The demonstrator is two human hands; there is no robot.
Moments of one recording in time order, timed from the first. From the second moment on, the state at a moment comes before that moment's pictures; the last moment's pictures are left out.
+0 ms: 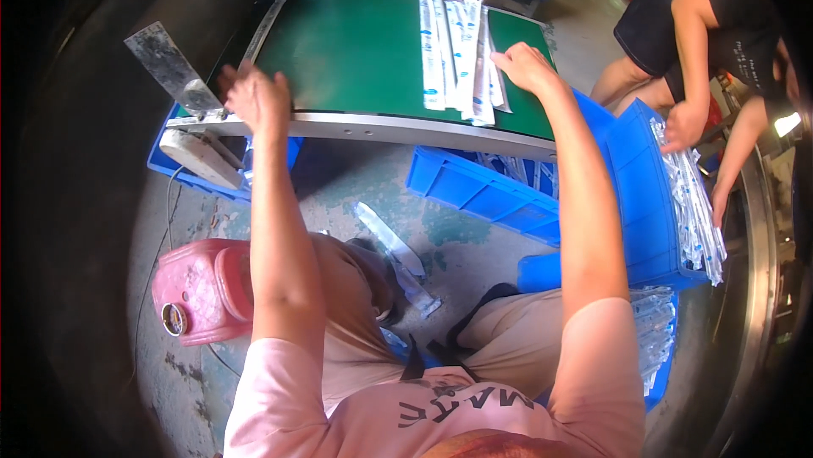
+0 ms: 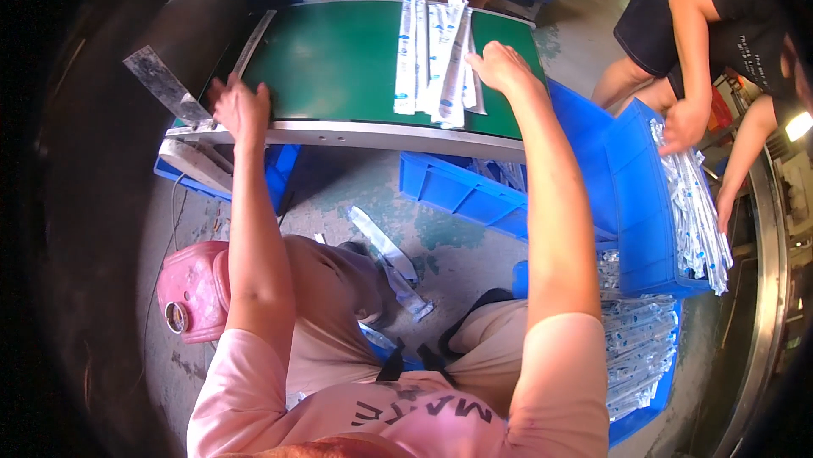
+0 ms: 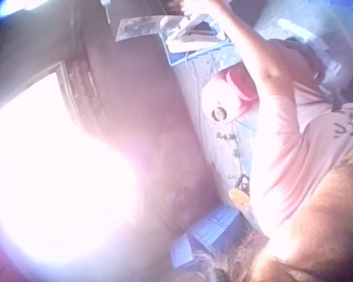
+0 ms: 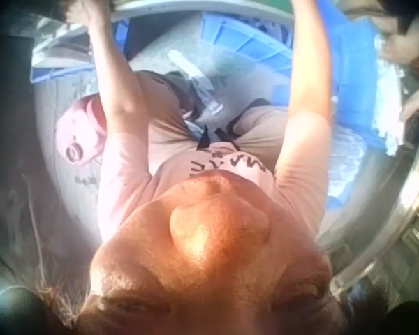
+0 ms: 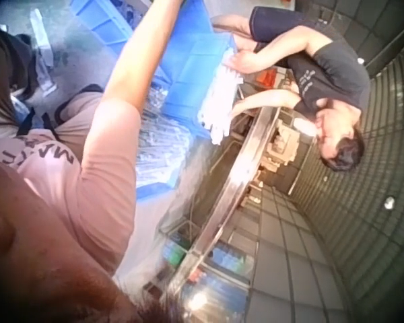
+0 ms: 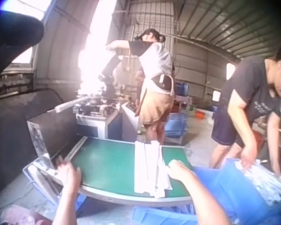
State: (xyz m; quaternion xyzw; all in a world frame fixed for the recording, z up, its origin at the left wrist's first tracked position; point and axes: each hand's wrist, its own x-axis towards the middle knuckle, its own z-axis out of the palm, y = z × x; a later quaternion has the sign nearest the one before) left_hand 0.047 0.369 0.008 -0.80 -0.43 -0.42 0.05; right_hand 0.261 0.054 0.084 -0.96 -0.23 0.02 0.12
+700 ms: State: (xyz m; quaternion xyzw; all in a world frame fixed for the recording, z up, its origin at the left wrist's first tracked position) left_hand 0.089 0.217 0.022 -0.73 -0.07 -0.25 -0.63; right_hand 0.189 0.116 0.078 -0.95 -0.29 -0.01 0.13
